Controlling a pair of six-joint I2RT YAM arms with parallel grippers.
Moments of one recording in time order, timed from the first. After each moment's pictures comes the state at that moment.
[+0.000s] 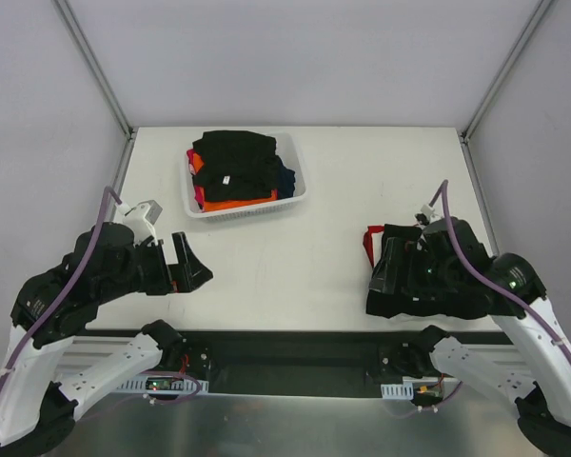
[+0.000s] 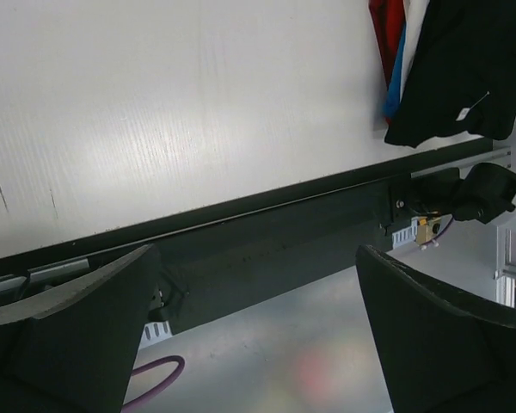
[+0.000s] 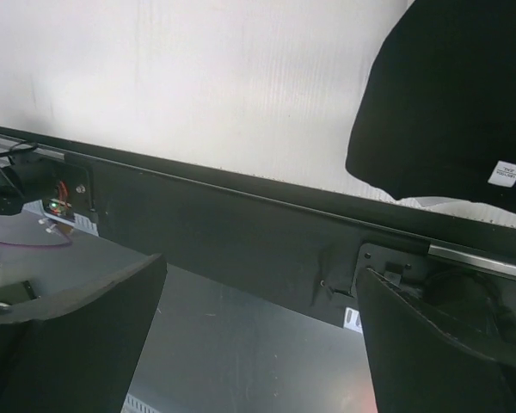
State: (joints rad) left arm -0.64 0.67 1.34 -1.36 0.04 -0.67; right arm 0.65 0.77 1.21 -1.38 -0.03 0.70
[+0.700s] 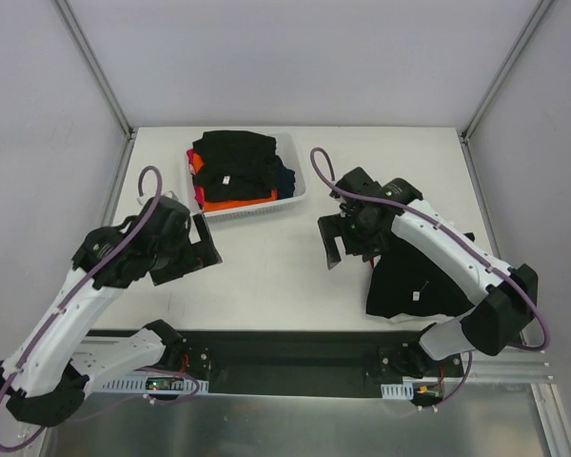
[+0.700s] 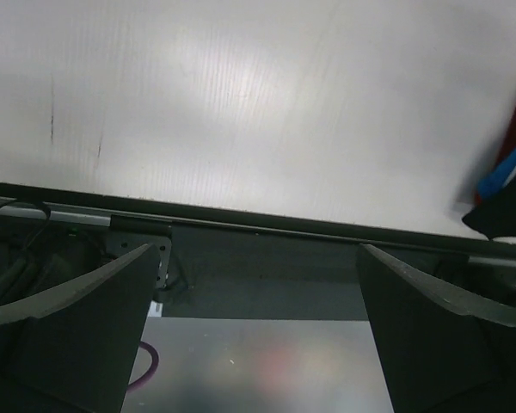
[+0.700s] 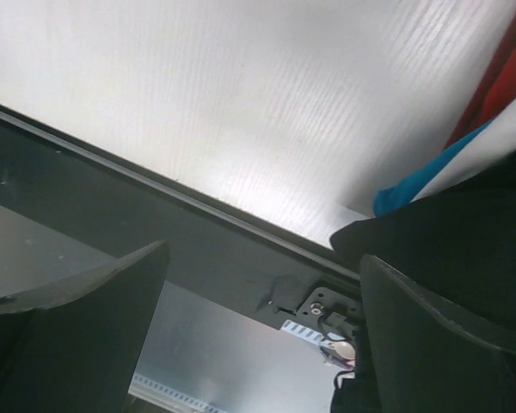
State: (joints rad) left arm -0.64 0.87 1.27 -1.38 -0.14 -0.89; right arm 0.68 1.45 1.37 -1.22 -0.10 0.37
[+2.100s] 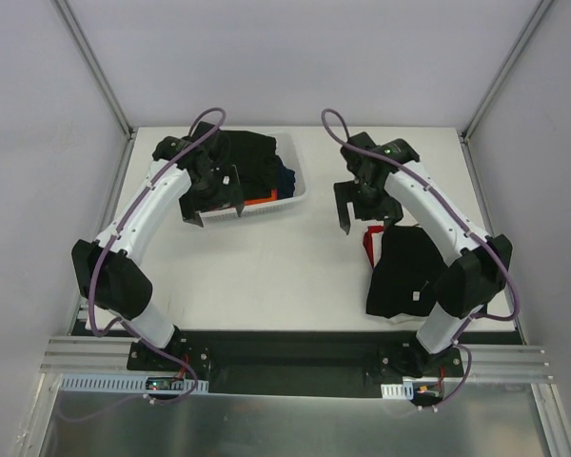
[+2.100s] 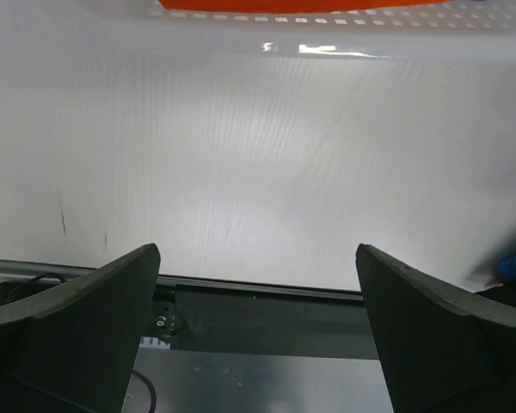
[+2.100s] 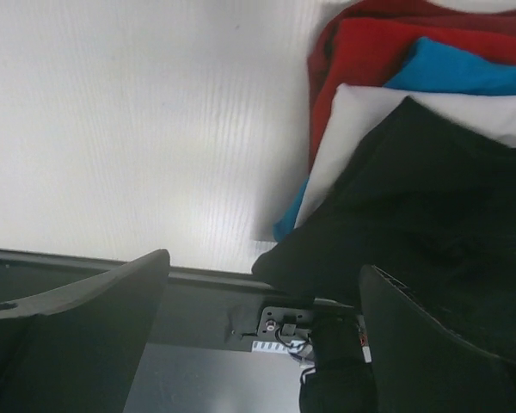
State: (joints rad) left arm -0.38 1.61 1.63 -1.33 -0.02 -0.62; right arm 0.57 1.70 1.71 -1.42 0.15 0.38
